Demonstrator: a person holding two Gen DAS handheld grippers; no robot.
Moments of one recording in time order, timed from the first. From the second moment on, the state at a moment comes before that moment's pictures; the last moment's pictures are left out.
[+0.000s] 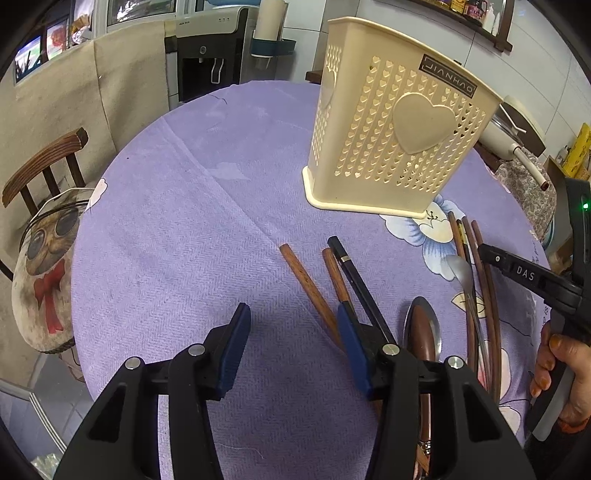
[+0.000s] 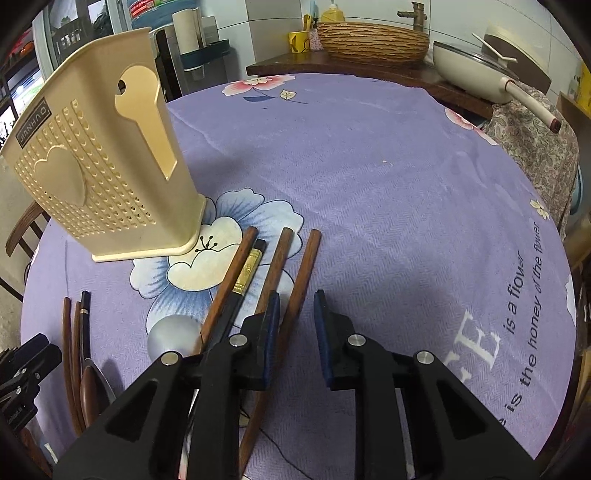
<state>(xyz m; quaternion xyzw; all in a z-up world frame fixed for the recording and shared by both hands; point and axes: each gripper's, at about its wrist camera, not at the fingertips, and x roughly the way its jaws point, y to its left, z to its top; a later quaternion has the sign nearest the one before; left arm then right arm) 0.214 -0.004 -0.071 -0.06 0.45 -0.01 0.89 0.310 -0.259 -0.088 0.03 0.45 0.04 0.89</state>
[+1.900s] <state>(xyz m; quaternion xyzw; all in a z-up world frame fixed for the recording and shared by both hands) 0.245 -0.030 -0.076 -0.04 0.46 -0.01 0.89 0.321 -0.247 -0.088 0.01 0.44 0.05 0.90</state>
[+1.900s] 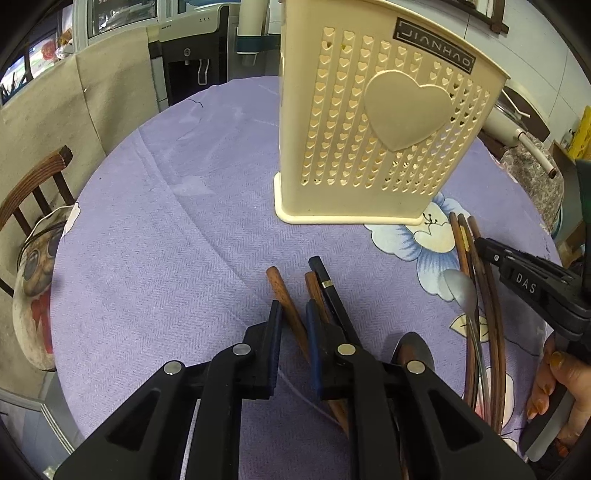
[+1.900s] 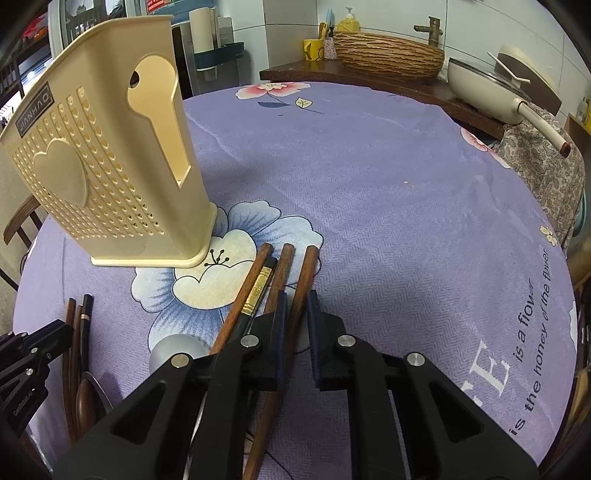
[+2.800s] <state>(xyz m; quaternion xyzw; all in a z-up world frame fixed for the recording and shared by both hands) 0.240 -0.015 -0.026 -0.08 0.39 -0.04 0.92 0.299 -0.276 -0.042 0.12 0.37 0.12 0.91</state>
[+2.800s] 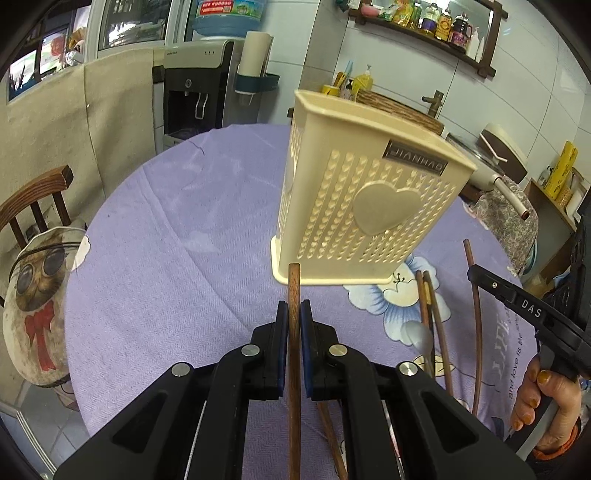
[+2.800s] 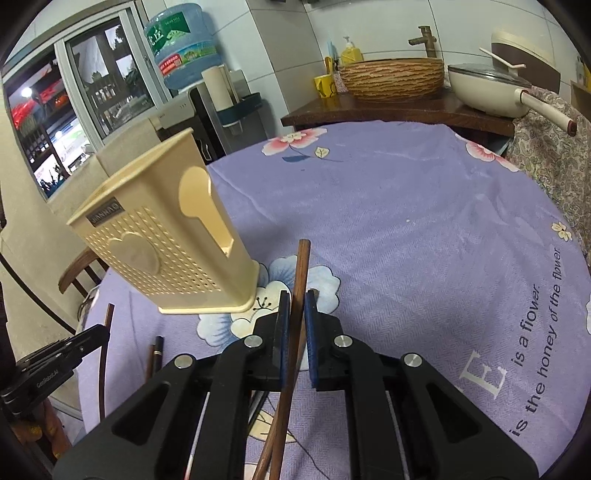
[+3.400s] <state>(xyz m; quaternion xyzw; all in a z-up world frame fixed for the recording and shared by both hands) 0.182 -0.004 0.069 -0.08 0.25 -0.06 0.96 0.217 -0.301 0.068 0.11 0.23 0.15 0.96</state>
